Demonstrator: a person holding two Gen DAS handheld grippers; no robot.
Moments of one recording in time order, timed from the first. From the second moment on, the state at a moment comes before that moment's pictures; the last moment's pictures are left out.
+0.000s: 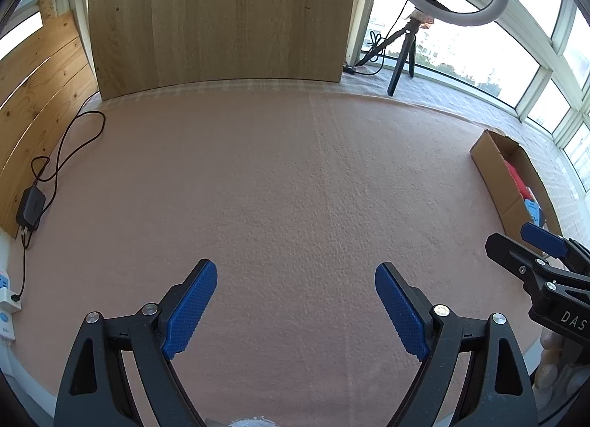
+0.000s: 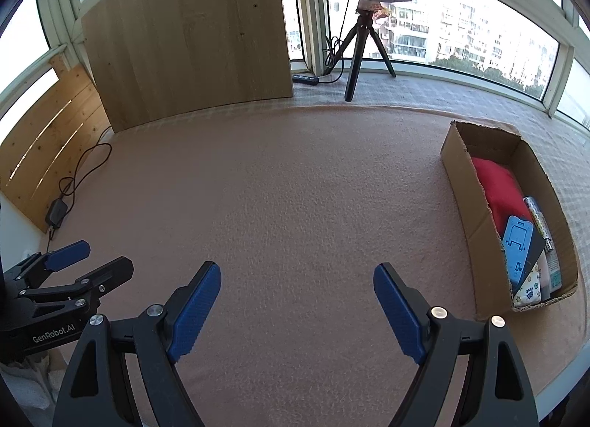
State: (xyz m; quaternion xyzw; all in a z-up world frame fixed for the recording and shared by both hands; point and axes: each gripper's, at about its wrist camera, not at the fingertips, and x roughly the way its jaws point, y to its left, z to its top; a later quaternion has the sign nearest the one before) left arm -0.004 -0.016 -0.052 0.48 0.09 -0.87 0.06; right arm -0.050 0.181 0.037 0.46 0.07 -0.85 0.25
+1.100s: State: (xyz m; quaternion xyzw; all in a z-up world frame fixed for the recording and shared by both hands) left arm -0.002 -0.008 -0.051 0.48 0.09 -0.87 0.07; right arm -0.050 0.191 0.032 0.47 0.07 -0.84 0.25
